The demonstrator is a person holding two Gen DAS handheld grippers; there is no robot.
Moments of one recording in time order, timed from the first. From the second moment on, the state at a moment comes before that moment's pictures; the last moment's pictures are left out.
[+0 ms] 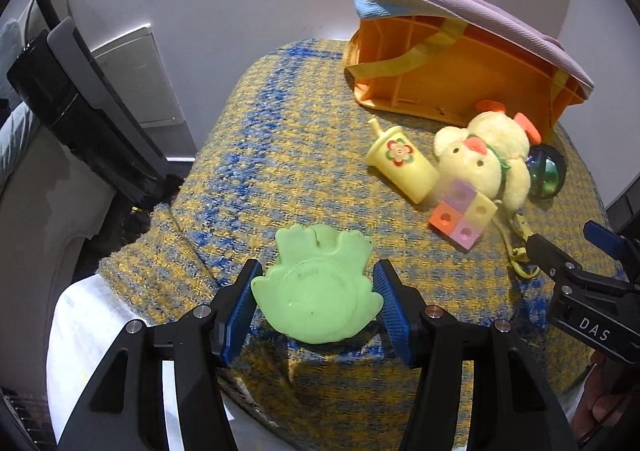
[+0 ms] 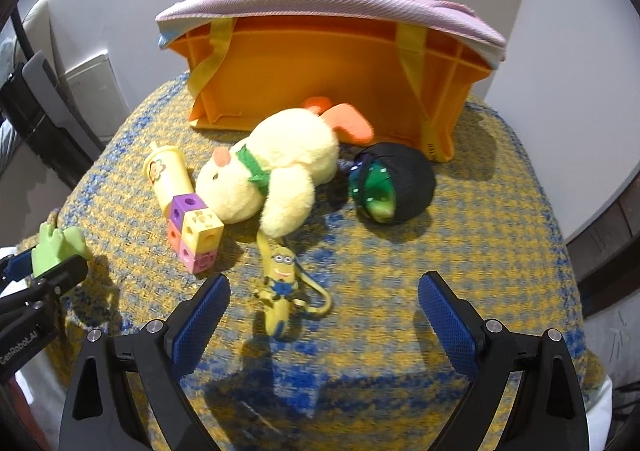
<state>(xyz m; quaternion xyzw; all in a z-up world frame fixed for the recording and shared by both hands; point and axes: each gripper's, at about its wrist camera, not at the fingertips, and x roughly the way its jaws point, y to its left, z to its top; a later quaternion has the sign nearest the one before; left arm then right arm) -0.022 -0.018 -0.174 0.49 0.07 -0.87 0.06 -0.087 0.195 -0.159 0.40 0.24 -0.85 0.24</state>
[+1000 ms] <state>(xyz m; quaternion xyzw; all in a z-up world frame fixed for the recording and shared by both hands) -0.021 -0.020 -0.177 0.49 0.06 -0.87 0.06 -0.095 0.191 -0.182 0.45 0.23 -0.83 0.24</state>
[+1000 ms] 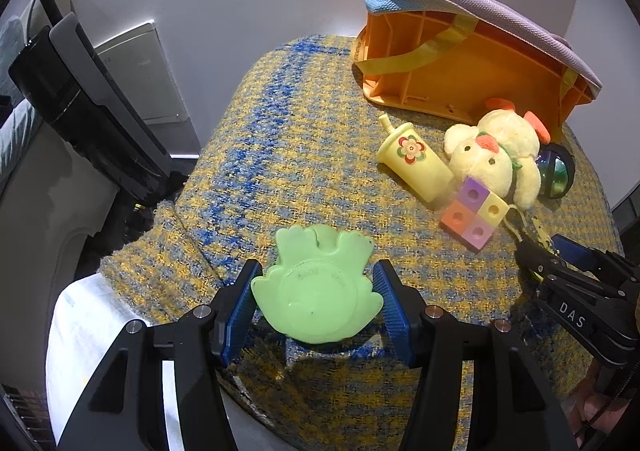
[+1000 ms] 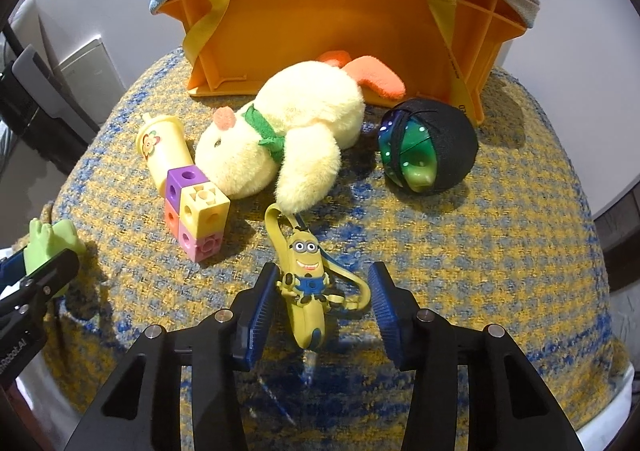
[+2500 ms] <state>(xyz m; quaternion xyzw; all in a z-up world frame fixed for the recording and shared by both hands) -0.055 0.037 -0.089 0.44 0.03 -0.90 0.02 -0.109 0.237 -0.069 0.39 0.18 -0.87 0.24</state>
